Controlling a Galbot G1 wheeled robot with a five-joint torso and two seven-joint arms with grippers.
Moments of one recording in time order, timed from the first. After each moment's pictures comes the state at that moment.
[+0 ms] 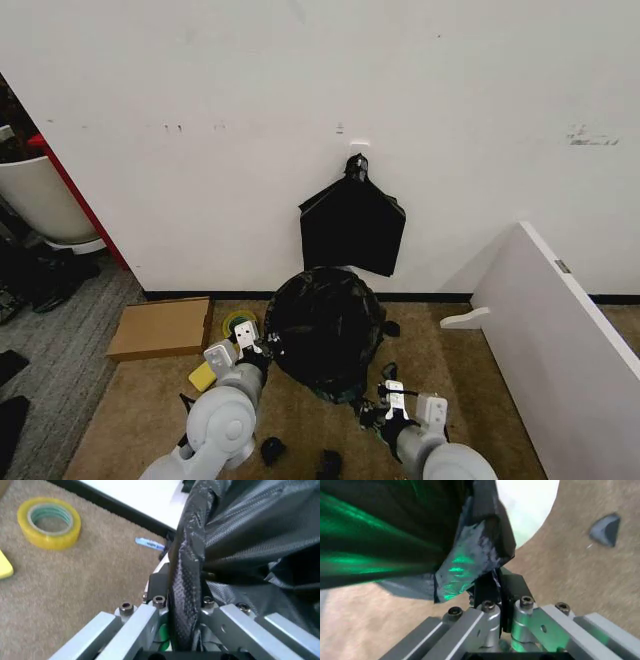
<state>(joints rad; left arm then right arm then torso) 1.29 -1.14 -0.14 -2.09 -1.08 0.31 -0.67 -1.47 1.16 0.13 2.06 0.86 -0.53 0.44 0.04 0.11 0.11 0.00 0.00</state>
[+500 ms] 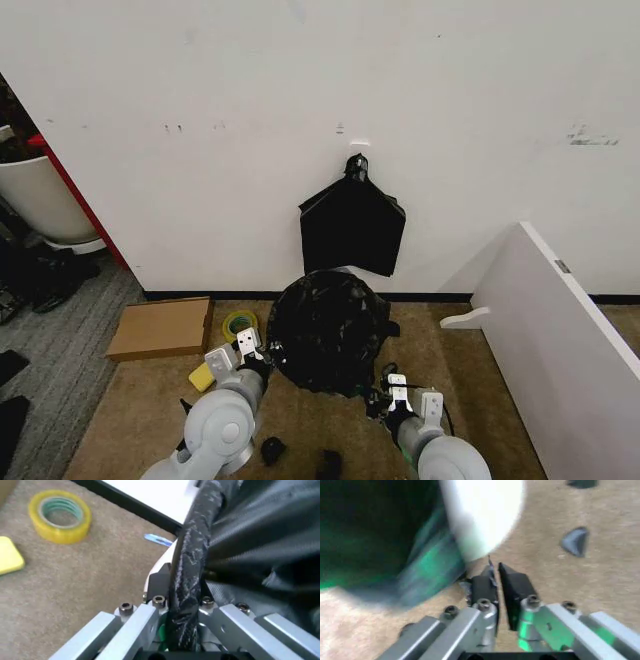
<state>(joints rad) 1.29 -1.14 -0.14 -2.06 -1.08 0.31 -0.68 -1.50 1.14 0.14 2.07 0.77 -0.49 0.43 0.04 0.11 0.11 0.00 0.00</state>
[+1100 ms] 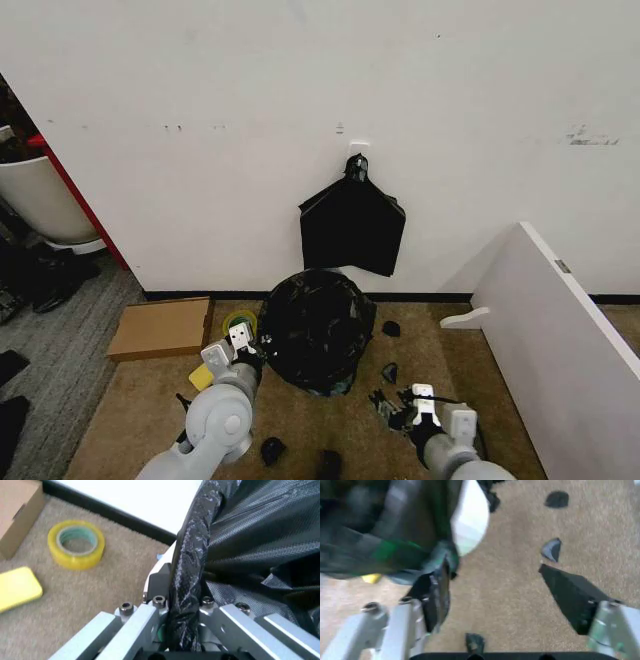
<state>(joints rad) 1.27 -1.15 -0.12 -1.99 -0.93 0.24 -0.62 -1.71 1.11 0.29 2.35 0.79 -0.56 0.46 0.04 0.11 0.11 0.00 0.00</state>
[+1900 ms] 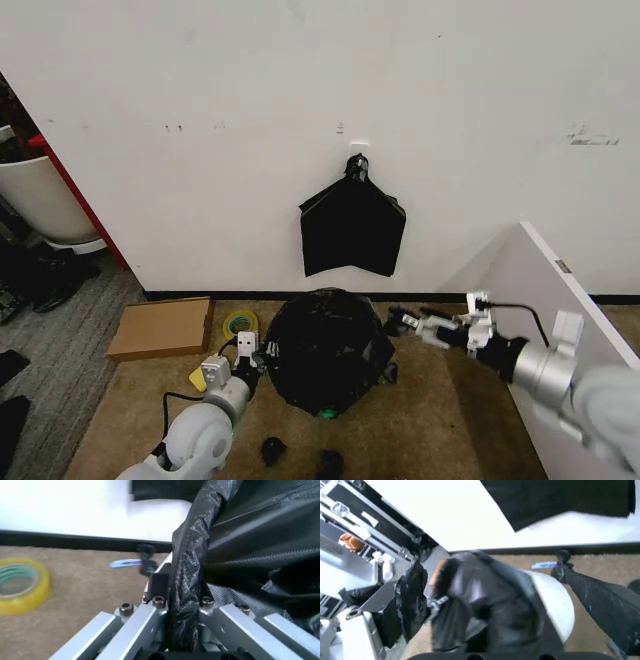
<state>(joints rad) 1.33 -0.97 -0.11 -1.95 -0.79 0.14 -0.14 -1.44 0.83 0.73 2.20 1.34 -0.73 -0.11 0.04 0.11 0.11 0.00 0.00</state>
